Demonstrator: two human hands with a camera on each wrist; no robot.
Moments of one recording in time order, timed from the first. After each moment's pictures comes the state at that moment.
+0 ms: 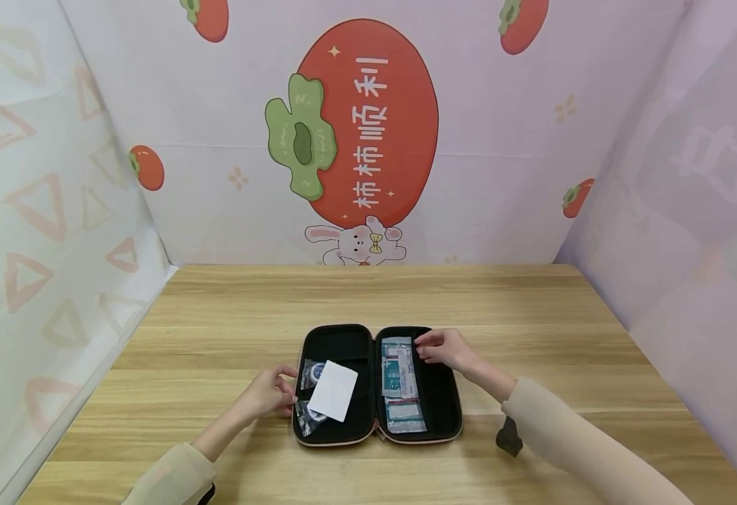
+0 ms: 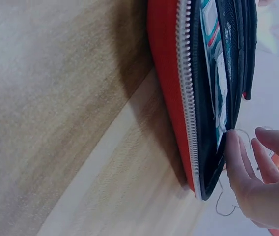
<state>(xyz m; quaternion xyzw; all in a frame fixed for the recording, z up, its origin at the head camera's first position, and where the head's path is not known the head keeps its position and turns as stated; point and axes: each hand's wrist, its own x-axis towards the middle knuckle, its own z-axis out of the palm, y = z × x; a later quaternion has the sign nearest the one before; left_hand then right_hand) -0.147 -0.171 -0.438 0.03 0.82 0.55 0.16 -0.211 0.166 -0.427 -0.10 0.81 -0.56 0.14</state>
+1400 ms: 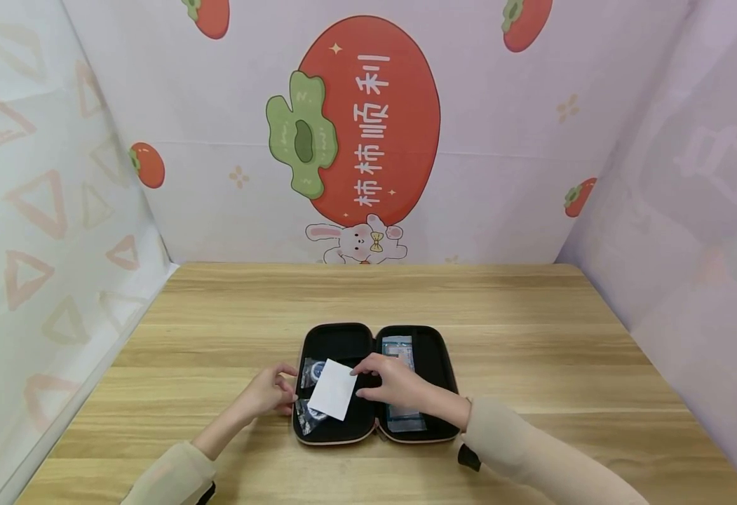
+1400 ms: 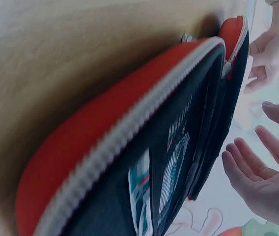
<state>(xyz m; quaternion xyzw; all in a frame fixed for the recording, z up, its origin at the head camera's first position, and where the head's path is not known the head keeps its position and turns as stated) -0.148 -0.172 -0.442 0.02 0.82 0.55 0.15 -0.167 0.086 -0.418 -0.39 0.86 -0.34 0.06</state>
